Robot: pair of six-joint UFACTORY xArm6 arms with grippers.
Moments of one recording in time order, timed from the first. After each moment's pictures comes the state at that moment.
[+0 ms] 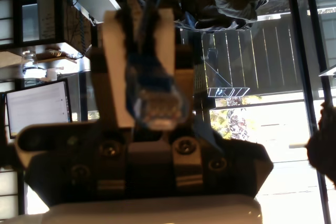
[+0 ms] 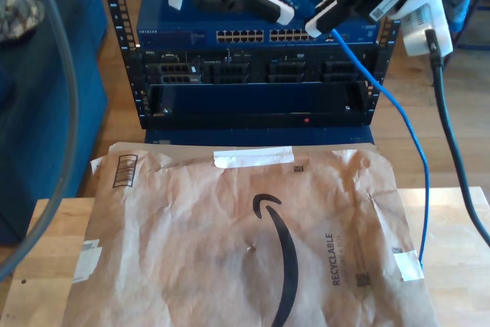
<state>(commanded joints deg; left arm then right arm) -2.9 -11.0 -84.5 -61.7 93.4 -89.1 5.5 -19.9 -80.1 39.6 85.5 106.5</state>
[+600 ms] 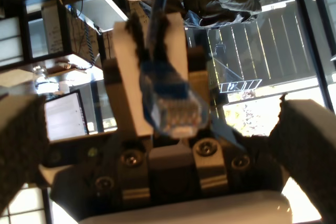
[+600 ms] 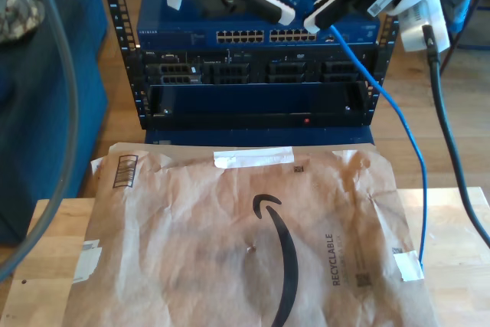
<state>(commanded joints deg) -2.6 -11.0 -84.3 -61.5 93.4 -81.4 5.4 -18.8 -80.7 39.7 85.6 106.5</state>
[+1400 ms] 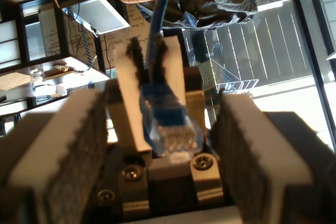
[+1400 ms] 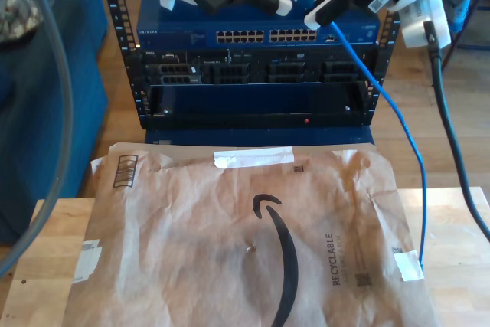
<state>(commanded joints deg) -1.7 -11.0 -84.0 -61.5 93.6 -80.9 5.3 -18.9 -81.6 39.8 85.8 106.5</state>
